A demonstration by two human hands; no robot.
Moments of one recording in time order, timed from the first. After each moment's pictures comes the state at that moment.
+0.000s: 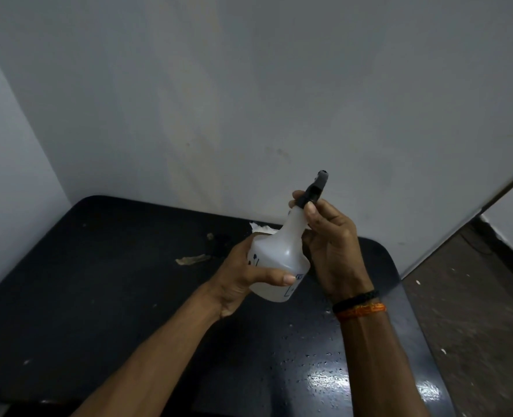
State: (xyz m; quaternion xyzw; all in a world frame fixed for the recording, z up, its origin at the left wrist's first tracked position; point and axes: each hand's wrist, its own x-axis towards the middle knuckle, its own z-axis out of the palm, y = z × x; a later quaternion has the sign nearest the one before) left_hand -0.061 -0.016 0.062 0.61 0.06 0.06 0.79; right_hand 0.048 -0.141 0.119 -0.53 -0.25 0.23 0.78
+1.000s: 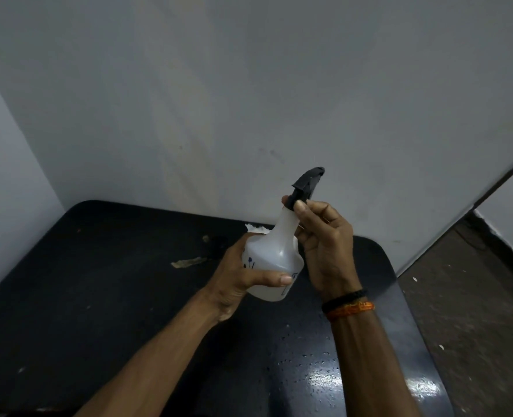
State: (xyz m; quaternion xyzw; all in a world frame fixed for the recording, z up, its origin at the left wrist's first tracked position) left_hand -0.058 -0.020 0.052 0.63 0.08 0.11 0.76; right_hand 0.044 -0.138 0.117 -0.50 -0.21 0.19 0.82
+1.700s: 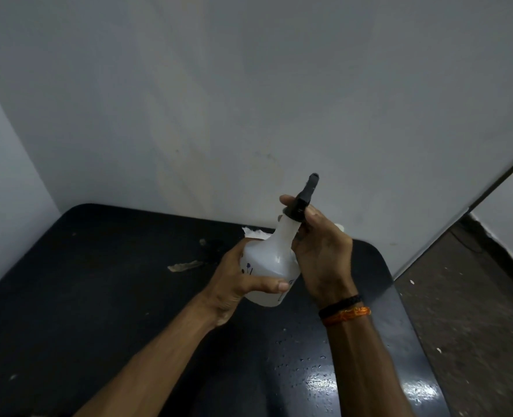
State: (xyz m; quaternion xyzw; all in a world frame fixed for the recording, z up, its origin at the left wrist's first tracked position) left_hand -0.057 -0.021 0.052 0.65 0.09 0.10 0.75; right_hand 0.045 -0.142 0.114 -0.50 -0.22 0.23 0.81
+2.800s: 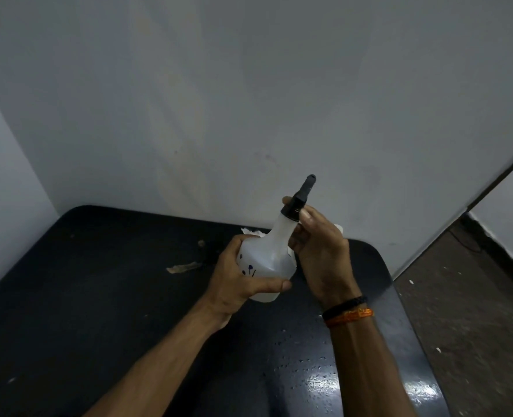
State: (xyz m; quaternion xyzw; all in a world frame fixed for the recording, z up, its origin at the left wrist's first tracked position) left_hand -0.053 -0.026 0.046 0.69 0.13 0.19 0.69; right_hand 0.050 -0.146 0.111 -0.52 -0.23 0.23 0.79
